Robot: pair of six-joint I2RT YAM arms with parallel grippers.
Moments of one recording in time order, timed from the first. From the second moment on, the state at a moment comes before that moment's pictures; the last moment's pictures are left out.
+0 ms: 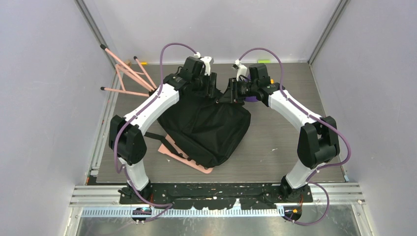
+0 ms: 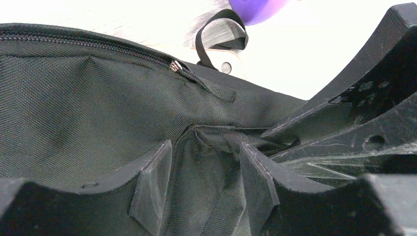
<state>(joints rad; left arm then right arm) -0.57 1.80 1.68 -0.58 0.12 -0.29 0.37 1.67 1.32 -0.28 -0.67 0.29</state>
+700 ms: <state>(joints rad) -0.57 1.81 1.68 -0.59 0.13 -0.29 0.37 1.64 1.31 -0.25 -0.61 0.30</state>
